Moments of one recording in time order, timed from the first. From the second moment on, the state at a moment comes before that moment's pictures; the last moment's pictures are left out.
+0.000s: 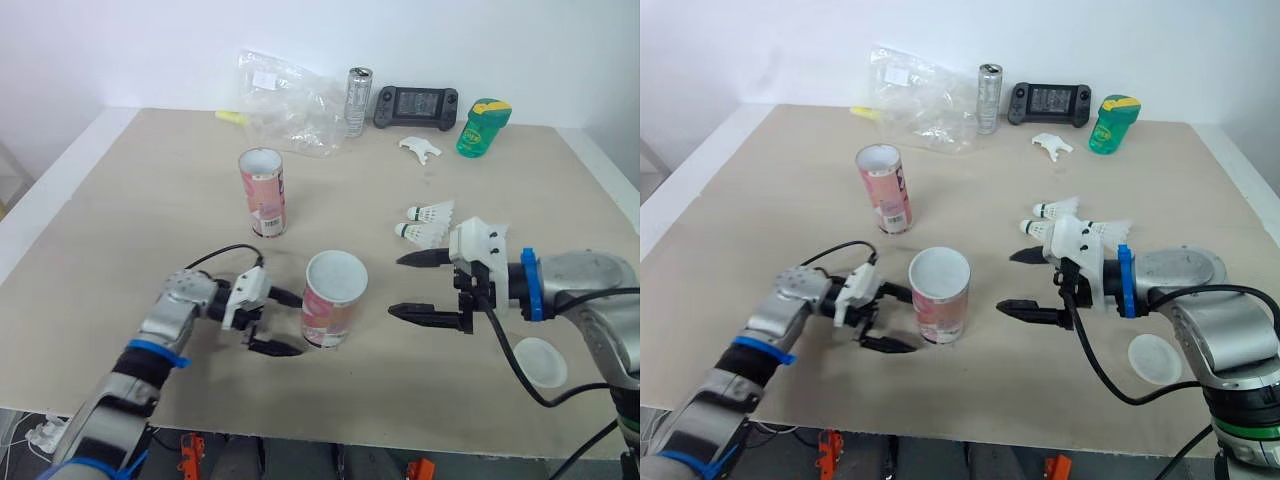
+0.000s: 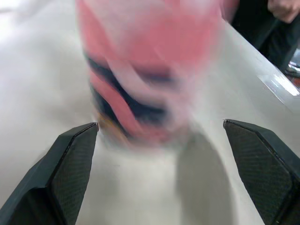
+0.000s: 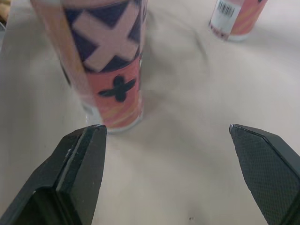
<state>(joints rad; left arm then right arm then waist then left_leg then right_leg) -0.50 0.52 -0.21 0.37 -0.29 -0.06 -1.55 -0.33 -0.92 -0.07 -0.44 0.48 0.69 1.12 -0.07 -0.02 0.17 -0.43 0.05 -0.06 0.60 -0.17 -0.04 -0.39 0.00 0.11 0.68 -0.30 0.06</state>
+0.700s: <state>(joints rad) -0.29 0.73 0.05 -0.19 -0.64 0.35 -1.39 -0.28 -0.68 0.16 -0.46 0.45 0.63 0.96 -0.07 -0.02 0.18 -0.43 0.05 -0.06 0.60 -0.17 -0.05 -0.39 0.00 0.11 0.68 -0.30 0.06</state>
